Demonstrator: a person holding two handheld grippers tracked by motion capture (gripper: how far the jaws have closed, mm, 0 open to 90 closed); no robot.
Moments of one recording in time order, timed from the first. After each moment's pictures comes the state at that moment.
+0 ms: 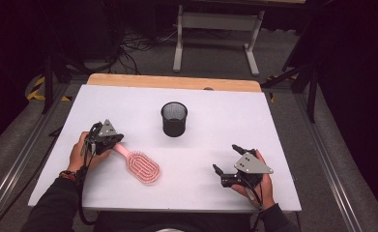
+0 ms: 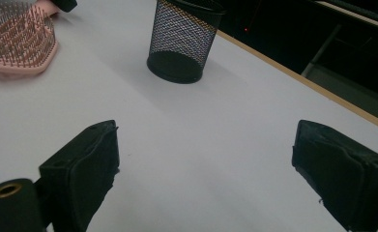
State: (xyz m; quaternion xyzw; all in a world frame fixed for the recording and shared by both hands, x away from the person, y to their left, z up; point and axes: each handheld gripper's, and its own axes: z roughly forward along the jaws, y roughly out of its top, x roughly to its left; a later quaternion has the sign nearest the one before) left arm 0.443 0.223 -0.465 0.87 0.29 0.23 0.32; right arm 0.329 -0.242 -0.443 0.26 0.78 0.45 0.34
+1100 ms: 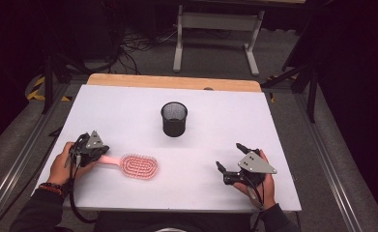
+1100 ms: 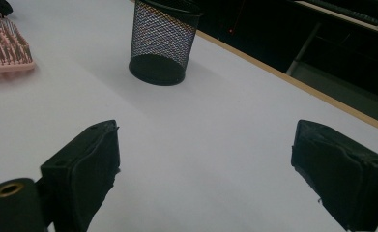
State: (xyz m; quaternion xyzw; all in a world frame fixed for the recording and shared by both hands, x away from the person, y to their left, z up) left arm 0.406 0.255 -0.470 0.89 0.29 0.22 0.26; right arm 0.329 -0.249 -0.442 0.29 0.76 0.46 0.36
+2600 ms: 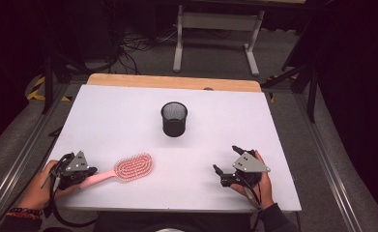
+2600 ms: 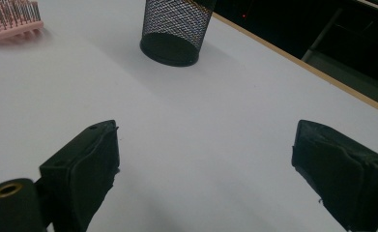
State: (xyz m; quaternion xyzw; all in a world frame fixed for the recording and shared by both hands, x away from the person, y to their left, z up) left arm 0.345 0.281 -0.466 0.92 0.24 0.17 0.25; right arm 0.334 -0.243 -0.452 0.27 0.79 0.43 0.34
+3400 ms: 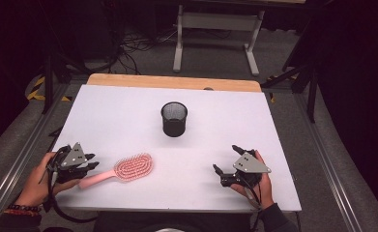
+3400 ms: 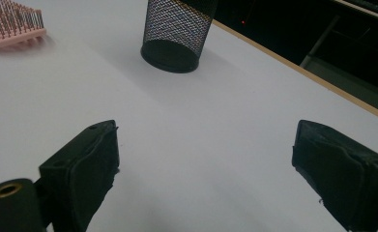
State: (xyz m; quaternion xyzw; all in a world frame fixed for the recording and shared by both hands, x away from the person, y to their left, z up) left arm 0.346 0.275 -0.433 0.90 0.24 0.23 0.28; right arm 0.333 -0.243 -0.451 0.27 0.78 0.44 0.35
